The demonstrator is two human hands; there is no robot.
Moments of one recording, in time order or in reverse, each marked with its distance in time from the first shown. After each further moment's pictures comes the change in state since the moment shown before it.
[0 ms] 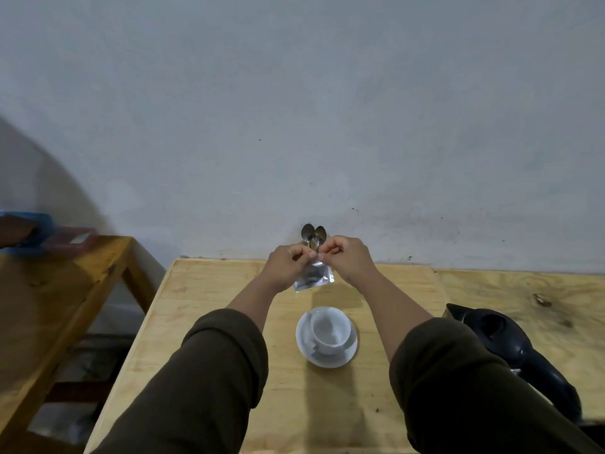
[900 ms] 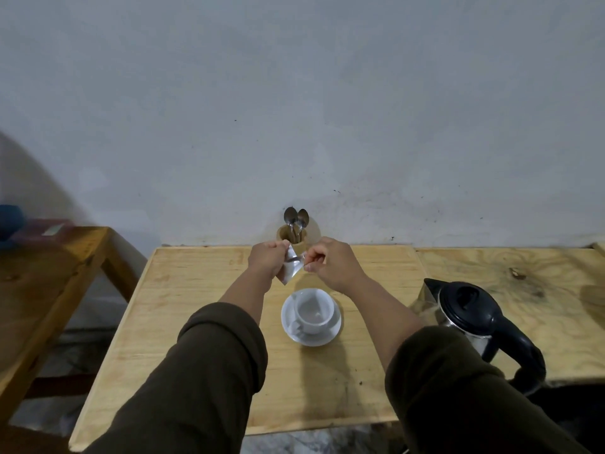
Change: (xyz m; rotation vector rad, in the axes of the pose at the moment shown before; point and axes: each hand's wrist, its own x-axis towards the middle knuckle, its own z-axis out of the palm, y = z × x) left_hand 0.004 -0.019 0.027 -0.322 0.184 -0.409; right_hand -0.035 0.018 -0.004 -0.219 -0.087 -0.187
